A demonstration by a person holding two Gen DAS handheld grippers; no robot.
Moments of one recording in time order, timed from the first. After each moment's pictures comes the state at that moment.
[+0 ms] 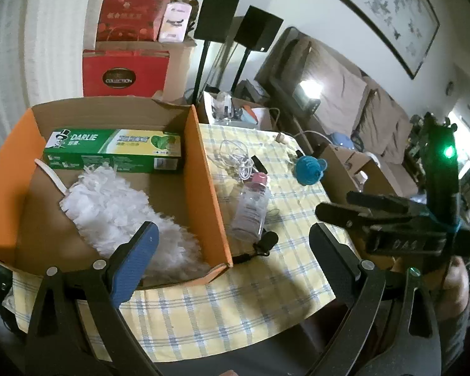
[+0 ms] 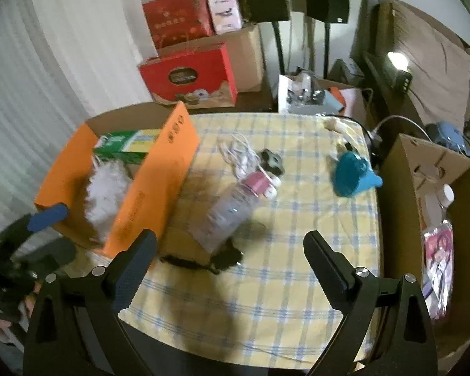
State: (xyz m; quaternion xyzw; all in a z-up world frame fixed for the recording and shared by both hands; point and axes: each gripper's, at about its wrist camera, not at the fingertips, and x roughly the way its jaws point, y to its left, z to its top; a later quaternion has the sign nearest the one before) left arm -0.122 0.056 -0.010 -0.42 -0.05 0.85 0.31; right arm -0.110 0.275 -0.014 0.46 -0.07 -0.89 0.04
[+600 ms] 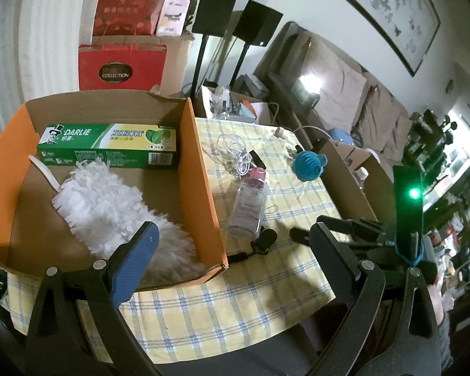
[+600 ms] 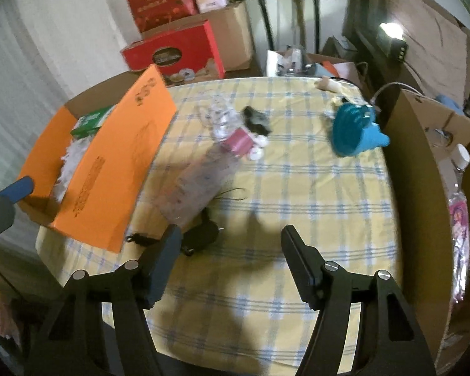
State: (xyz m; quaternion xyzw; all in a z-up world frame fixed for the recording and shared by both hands) left arm -0.126 0.061 -0.017 -0.44 -0.04 0.84 0.31; right arm -0.107 0.280 -0.070 0.48 -0.09 -0.87 0.04
